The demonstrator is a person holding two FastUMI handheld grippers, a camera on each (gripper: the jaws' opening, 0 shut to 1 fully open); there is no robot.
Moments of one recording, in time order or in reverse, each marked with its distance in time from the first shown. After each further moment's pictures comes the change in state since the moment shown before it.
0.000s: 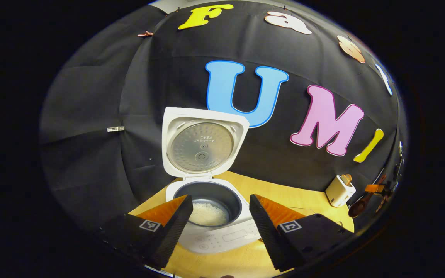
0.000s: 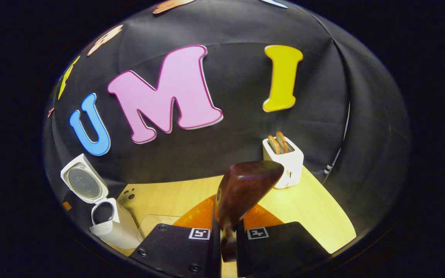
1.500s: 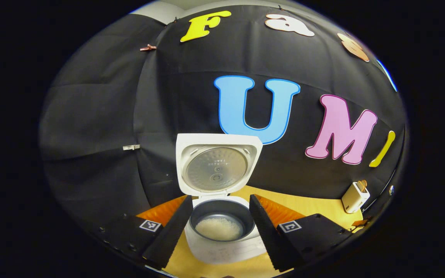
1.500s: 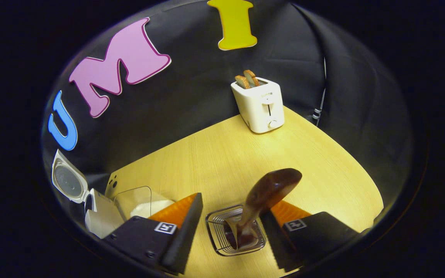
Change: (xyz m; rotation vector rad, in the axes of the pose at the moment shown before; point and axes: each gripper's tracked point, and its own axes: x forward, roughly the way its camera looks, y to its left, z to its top) left arm 0.010 0.009 0.057 0.057 -0.091 0.083; right arm 0.035 -0.057 -0.128 0.177 0.219 -0.114
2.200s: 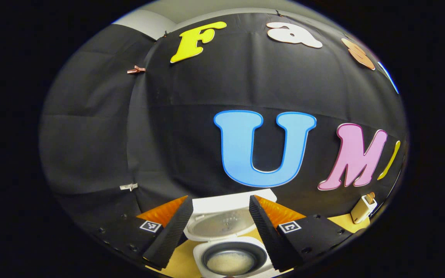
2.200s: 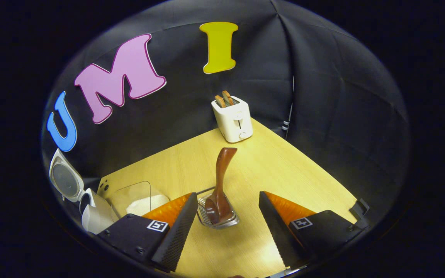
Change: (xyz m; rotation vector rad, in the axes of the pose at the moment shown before) left arm 0.088 0.032 0.137 0.068 -0.138 0.035; right arm -0.110 -0.034 -0.009 -0.006 -0.112 -0.156
